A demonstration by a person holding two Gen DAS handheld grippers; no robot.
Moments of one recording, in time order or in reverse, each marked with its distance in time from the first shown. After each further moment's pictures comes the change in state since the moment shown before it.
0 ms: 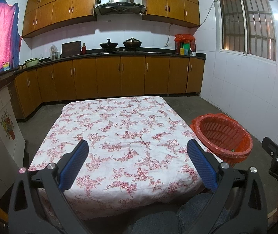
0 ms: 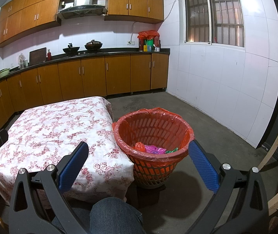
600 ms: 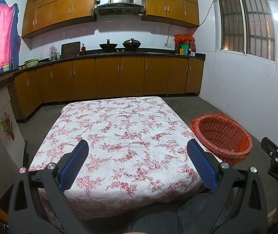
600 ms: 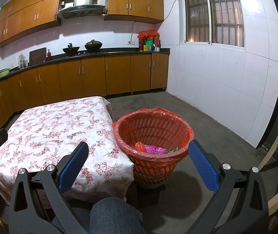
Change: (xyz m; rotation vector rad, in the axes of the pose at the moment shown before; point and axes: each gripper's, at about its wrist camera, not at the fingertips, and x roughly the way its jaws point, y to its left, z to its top) left arm -0.001 -0.003 0.001 0.003 -0.004 -0.003; right arm 0.000 0.000 0.000 0.000 0.000 0.000
